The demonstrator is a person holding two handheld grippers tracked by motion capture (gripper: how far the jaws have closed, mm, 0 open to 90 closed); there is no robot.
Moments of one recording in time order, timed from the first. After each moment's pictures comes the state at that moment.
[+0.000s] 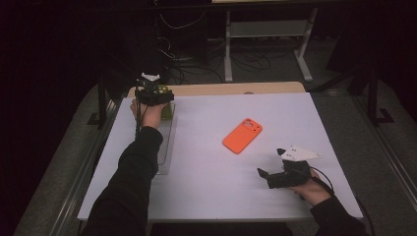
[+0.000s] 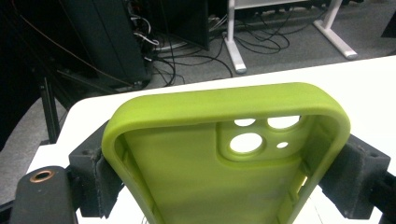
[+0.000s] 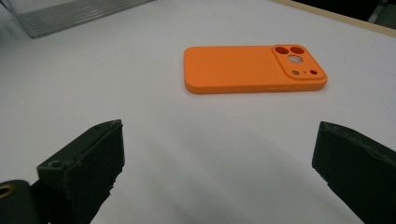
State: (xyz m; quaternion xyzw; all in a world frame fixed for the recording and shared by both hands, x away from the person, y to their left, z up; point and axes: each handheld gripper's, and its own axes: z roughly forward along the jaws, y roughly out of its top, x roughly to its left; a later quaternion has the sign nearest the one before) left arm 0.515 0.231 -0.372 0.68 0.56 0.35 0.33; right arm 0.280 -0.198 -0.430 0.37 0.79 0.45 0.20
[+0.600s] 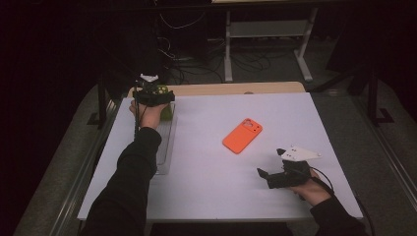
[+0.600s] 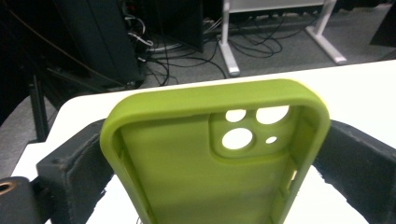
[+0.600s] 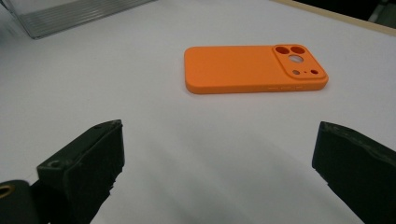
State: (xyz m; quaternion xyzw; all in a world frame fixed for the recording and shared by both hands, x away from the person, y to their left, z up) left arm 0.514 0.235 -0.371 0.67 0.56 0.34 0.36; right arm 0.280 -0.198 -0.430 0.37 0.79 0.45 0.20
